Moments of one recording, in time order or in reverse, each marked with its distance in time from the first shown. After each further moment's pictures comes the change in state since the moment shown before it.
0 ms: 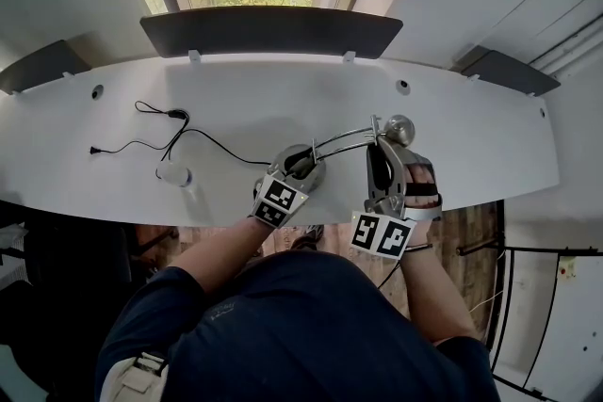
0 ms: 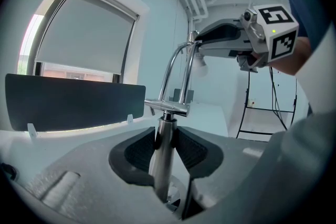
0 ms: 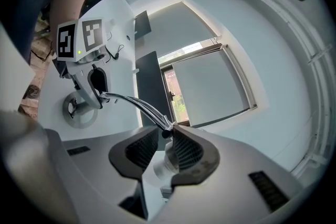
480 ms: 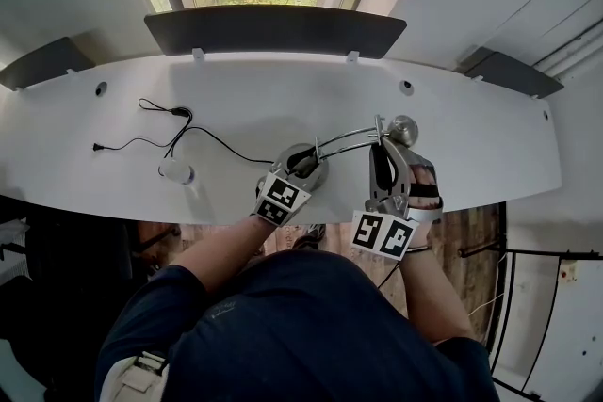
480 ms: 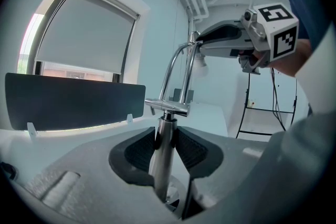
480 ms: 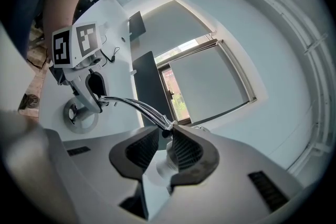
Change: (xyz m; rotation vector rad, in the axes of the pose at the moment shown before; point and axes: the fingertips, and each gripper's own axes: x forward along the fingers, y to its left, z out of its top) left arm 0.001 -0.001 0.000 -0.007 0.009 -0.003; right arm -0.001 -0.001 -0.003 0.074 0.014 0.008
